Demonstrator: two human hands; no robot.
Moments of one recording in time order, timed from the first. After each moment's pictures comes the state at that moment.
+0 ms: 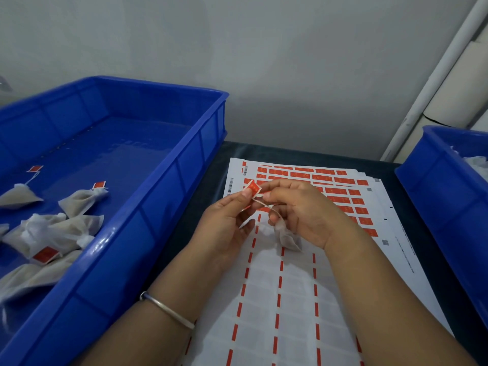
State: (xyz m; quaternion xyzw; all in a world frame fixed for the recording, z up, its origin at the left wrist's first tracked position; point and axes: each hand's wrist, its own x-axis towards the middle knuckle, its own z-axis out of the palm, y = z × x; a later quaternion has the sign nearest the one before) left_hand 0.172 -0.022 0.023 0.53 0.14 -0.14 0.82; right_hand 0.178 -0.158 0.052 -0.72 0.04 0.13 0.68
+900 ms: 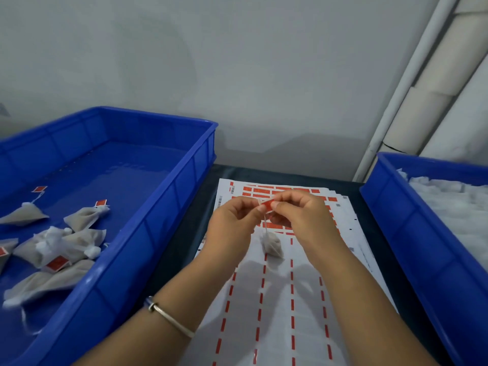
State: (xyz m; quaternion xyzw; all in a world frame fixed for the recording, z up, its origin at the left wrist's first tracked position) left_hand 0.140 -0.049 0.056 0.75 0.00 0.02 0.66; right_hand 0.133 -0.170 0.075 -0.80 0.01 -0.13 0.58
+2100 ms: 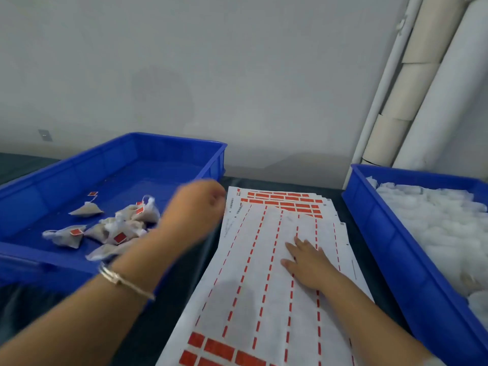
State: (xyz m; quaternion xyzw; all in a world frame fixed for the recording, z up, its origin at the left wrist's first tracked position) left_hand 0.056 0.045 0.127 0.94 -0.12 0.16 0.27; right_hand 0.066 -0.217 -0.006 -0.99 0.02 0.12 0.07
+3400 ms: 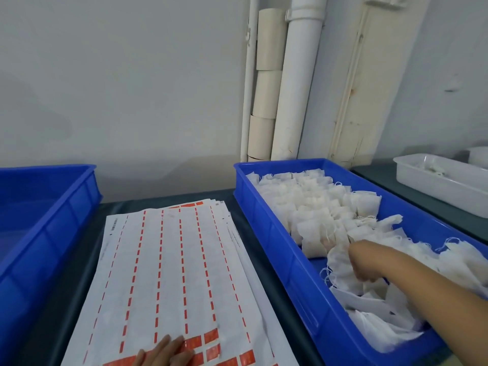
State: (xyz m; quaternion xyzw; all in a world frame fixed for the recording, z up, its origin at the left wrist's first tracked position) left_hand -0.019 -0.058 0.020 0.87 -0.48 0.06 0.05; right_hand -0.085 -0.433 0.105 -0.89 0.26 0.34 -0.17
